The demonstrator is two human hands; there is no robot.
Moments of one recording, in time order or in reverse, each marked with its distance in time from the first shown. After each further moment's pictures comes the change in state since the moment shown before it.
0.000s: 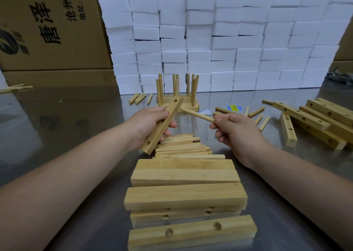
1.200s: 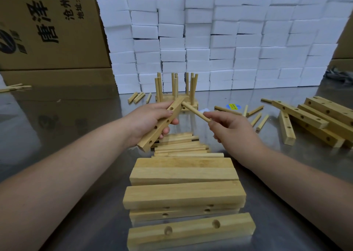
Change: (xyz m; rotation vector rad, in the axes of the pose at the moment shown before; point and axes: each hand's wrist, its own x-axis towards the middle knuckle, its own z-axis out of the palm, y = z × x) left_hand -0.003 0.011 0.003 0.081 -0.095 0.019; right_hand -0.012 -0.003 0.002 -0.476 -0.083 -0.305
